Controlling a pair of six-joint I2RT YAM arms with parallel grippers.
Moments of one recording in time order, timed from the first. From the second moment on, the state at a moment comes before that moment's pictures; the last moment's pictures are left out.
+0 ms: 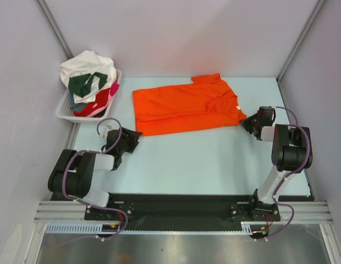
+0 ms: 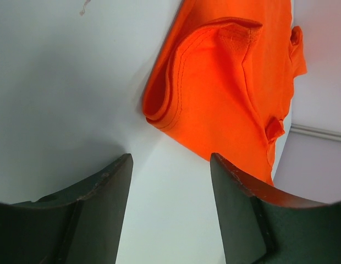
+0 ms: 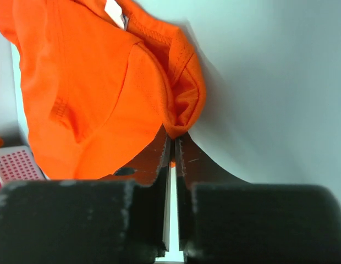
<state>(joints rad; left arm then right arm) -0.16 1.50 0.36 0.58 0.05 -1.20 -0.14 1.82 0.85 0.32 -0.15 0.92</state>
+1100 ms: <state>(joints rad) -0.20 1.56 0.63 0.31 -0.17 -1.21 -0.08 1.53 0.65 0.33 0.00 0.92</state>
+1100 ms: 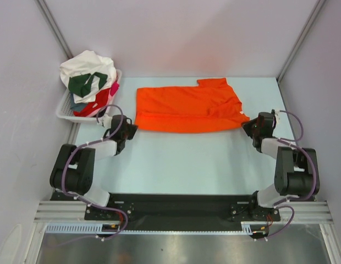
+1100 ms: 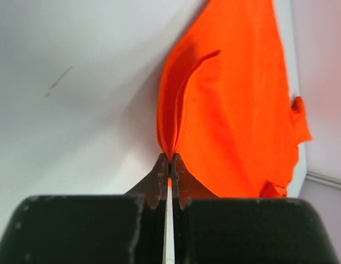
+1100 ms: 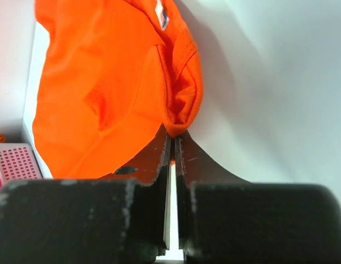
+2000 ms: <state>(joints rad) -0.08 1.28 0.42 0.15 -0.06 -1.05 -0.04 1.17 0.28 0.28 0.06 0.94</state>
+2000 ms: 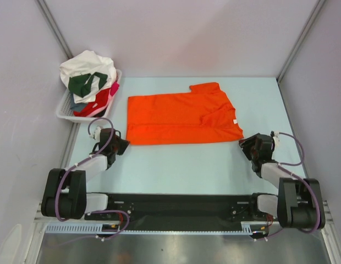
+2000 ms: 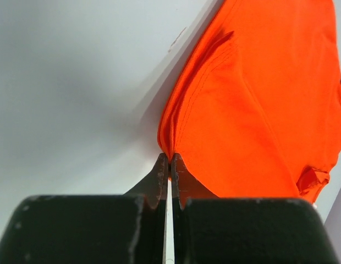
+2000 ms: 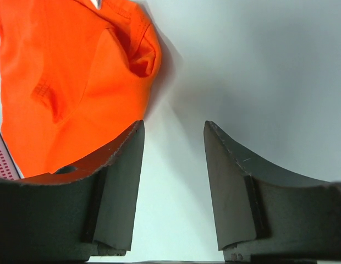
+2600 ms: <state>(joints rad) -0.06 1.33 0.46 0.13 -0.03 -1.01 -0.11 1.54 0.45 0.48 -0.04 0.95</state>
